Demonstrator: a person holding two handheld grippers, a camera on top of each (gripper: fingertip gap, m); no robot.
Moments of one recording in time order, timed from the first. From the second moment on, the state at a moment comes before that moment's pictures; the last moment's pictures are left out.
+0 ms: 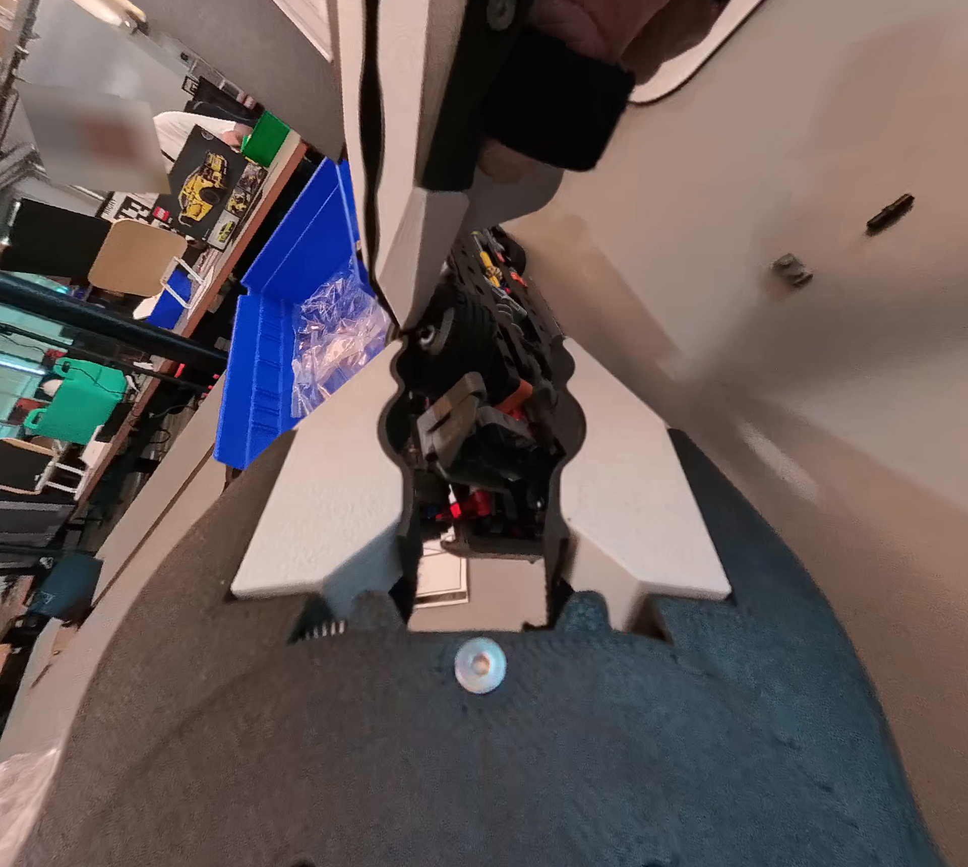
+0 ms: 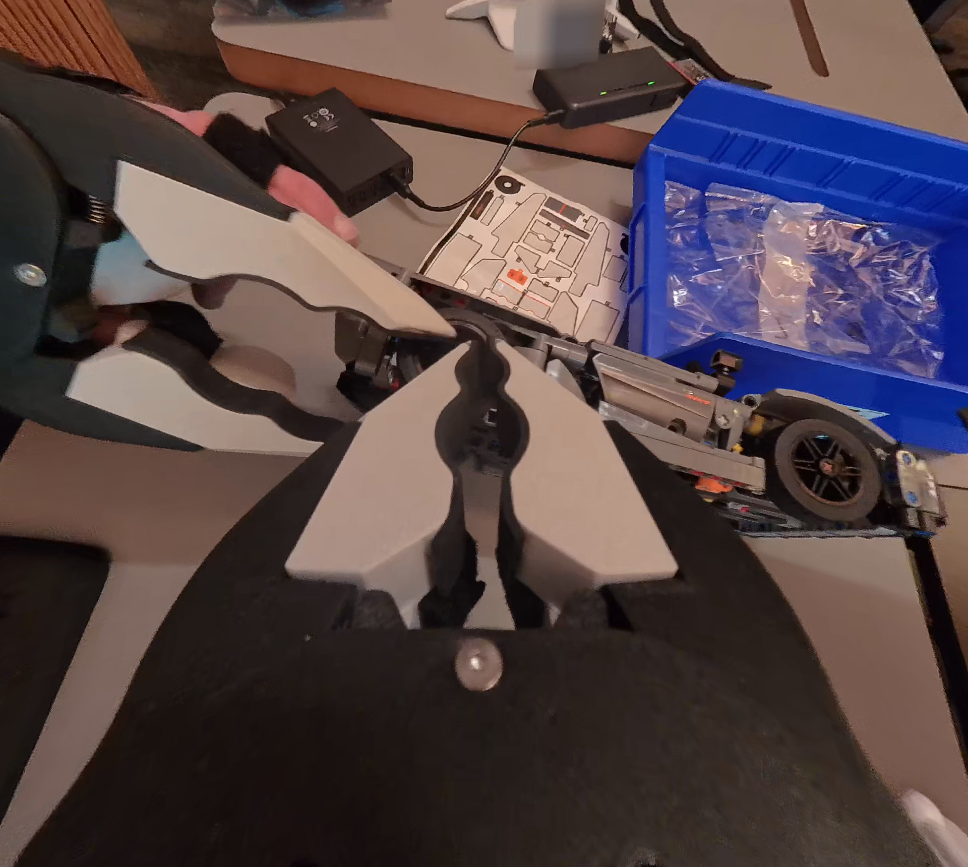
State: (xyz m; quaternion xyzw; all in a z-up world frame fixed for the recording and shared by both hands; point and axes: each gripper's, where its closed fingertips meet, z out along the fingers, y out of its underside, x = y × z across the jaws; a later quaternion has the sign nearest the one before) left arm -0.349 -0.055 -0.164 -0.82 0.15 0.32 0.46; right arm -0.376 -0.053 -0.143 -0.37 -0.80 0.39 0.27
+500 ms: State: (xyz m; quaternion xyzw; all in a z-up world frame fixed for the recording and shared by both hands) left arm -0.365 -0.112 -0.163 -0.79 0.01 0.29 0.54; right arm -0.363 -0.046 -0.141 -0.36 -0.80 0.43 0.22
